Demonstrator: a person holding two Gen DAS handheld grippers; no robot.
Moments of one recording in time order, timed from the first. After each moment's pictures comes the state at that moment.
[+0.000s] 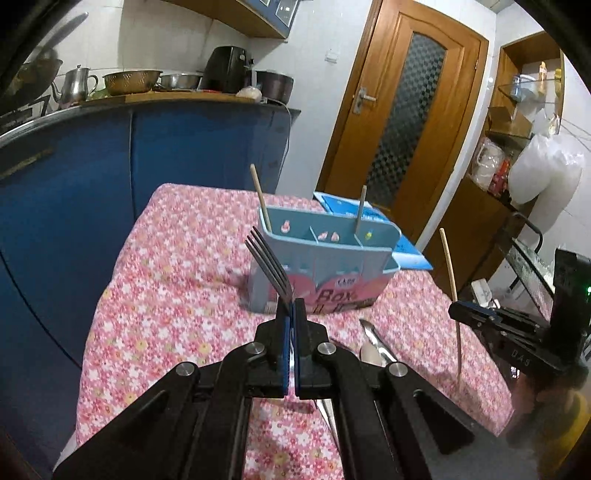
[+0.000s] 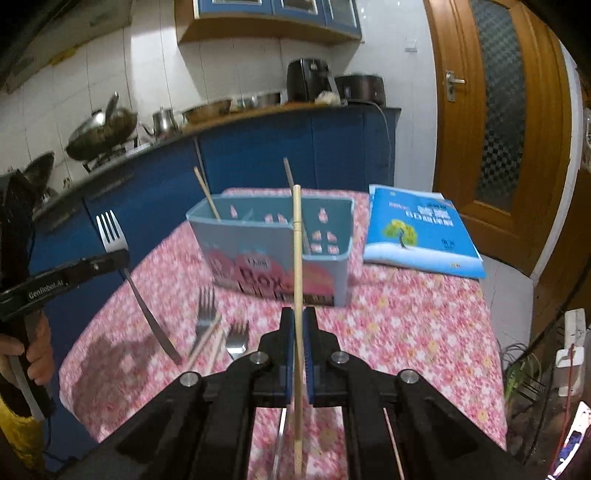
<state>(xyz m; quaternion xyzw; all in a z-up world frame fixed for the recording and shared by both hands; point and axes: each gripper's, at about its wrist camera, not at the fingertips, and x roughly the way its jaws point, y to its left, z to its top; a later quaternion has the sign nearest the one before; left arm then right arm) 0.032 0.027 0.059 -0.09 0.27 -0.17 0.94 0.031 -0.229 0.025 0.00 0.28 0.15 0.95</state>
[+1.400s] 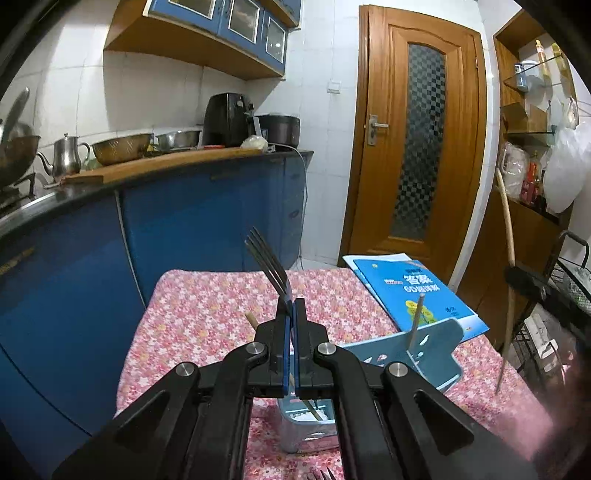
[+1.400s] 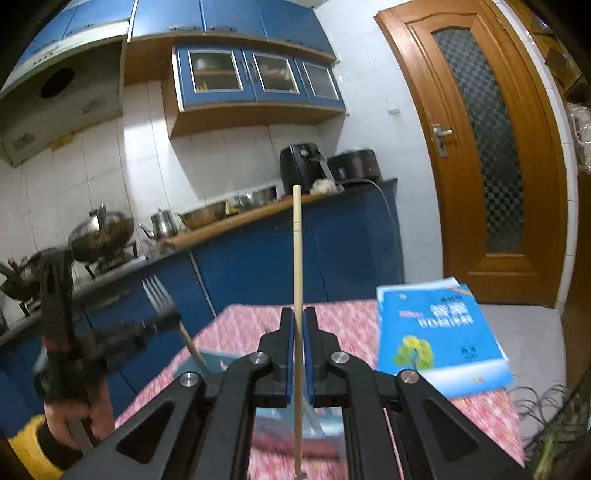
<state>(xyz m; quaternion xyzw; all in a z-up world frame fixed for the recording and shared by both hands) 0.153 -0.006 0.092 -0.02 0.19 -0.11 0.97 0.114 -0.243 0.078 0.08 0.11 0.16 0.98</state>
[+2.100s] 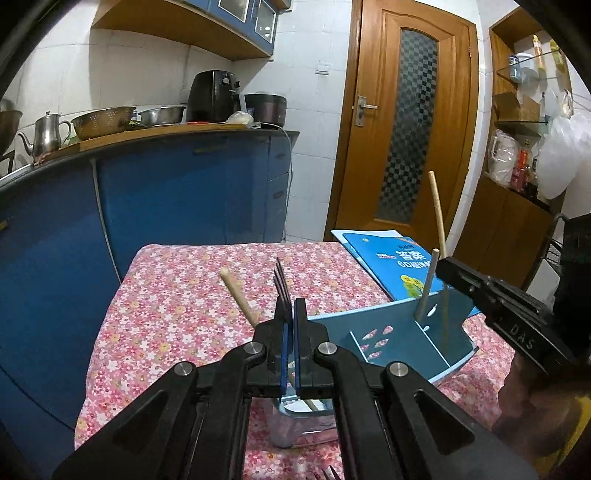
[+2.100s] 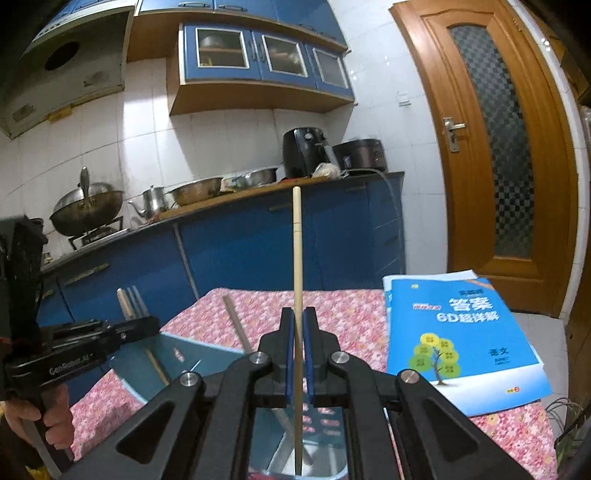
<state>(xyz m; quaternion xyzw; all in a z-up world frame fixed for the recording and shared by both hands) 0.169 -0.010 0.055 -0.02 0.22 -0.15 0.96 0.166 -0.224 0.025 0.05 0.13 0.17 0.98</state>
